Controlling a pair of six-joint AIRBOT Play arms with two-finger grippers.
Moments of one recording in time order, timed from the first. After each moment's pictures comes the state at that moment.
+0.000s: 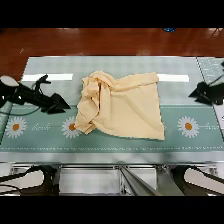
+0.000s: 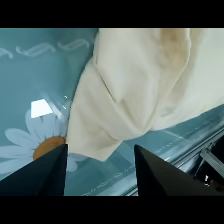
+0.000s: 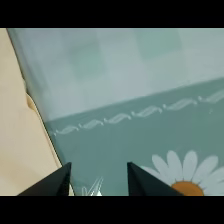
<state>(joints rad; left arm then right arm) 0.22 -1.39 0.91 0.84 -1.36 -1.18 -0.48 -1.29 1.08 -1.17 1.27 1.44</state>
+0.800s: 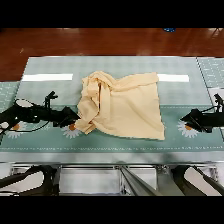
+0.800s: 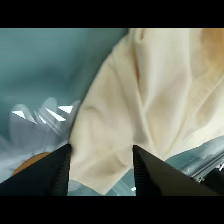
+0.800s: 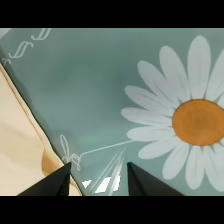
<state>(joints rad) 0.12 -1.34 0.61 0.71 -1.06 -1.21 -0.61 -1.08 0.66 -1.06 1.21 1.32</state>
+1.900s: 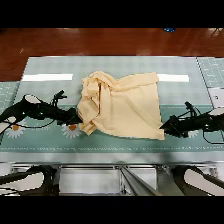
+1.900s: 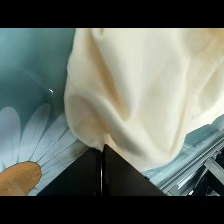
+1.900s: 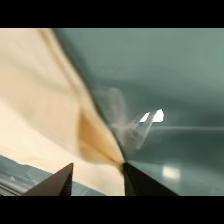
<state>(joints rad) 0.05 -1.40 0.69 0.72 -1.13 -1.16 -0.36 -1.26 0.53 -0.91 1.19 1.30</state>
